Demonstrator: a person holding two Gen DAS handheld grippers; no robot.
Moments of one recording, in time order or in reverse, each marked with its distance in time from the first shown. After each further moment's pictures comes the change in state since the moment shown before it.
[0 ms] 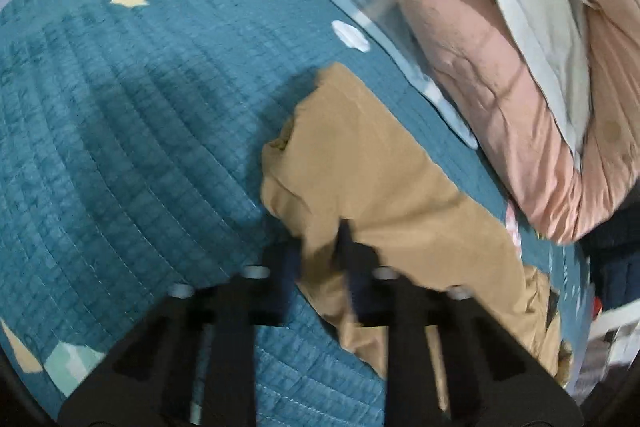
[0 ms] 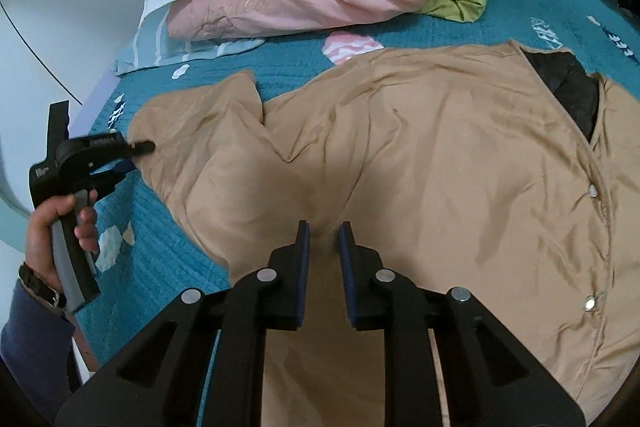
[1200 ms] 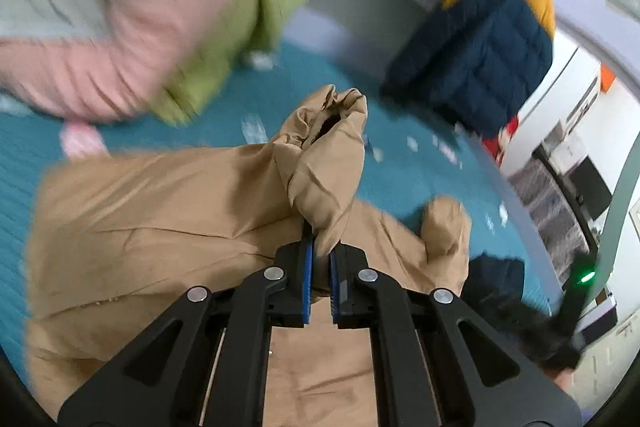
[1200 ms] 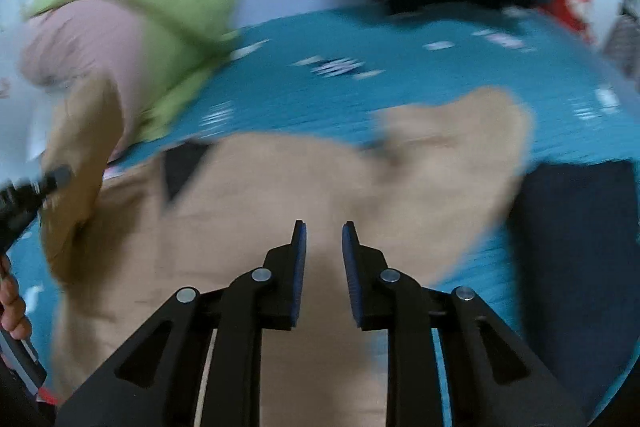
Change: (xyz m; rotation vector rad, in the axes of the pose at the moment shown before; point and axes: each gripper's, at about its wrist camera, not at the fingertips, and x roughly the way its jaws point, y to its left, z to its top) left arm -0.033 -0.395 -0.262 0.593 0.050 -0.468; right arm -0.229 -0.311 -0.073 0.257 -0.309 -0.423
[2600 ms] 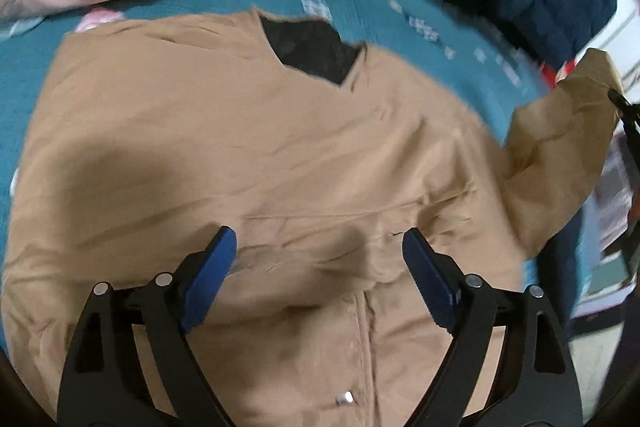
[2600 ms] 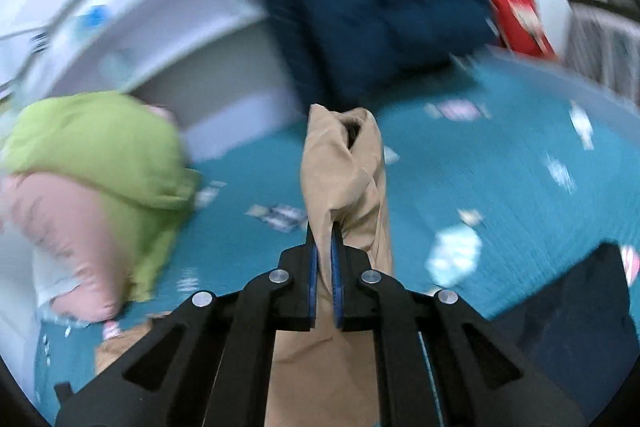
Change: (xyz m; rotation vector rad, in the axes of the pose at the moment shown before) left arm 0.028 0.060 -0.061 -0.055 0.237 0.159; right arm -0.040 -0.067 0.113 0.191 -0.329 0.073
